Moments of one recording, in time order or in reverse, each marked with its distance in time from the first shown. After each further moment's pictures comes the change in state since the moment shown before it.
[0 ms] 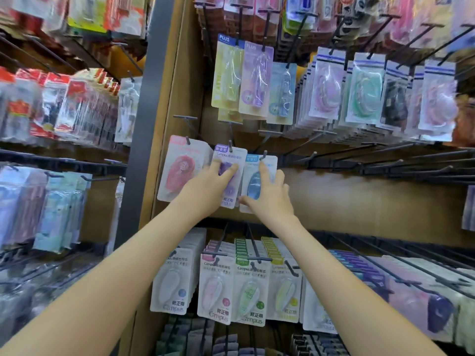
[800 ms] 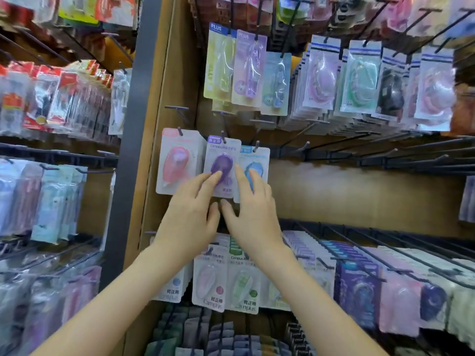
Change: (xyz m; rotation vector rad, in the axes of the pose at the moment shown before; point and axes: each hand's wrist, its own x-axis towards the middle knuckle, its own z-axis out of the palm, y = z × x) left_hand -0.083 0.033 0.007 -0.476 0.403 -0.030; right_hand -0.080 -0.017 0.003 0.123 0.167 -0.304
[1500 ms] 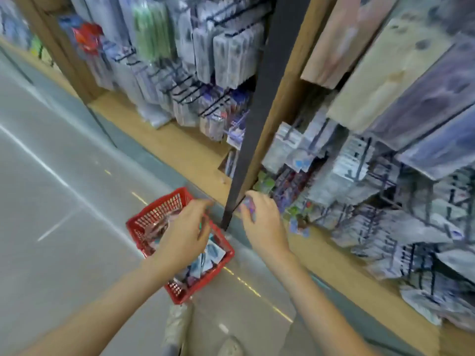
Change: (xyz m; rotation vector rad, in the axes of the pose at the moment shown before) left_hand -0.639 0.036 -0.072 -0.013 -0.687 -1.140; right_hand -0.538 -0.079 0.217 0.428 -1.154 0.402
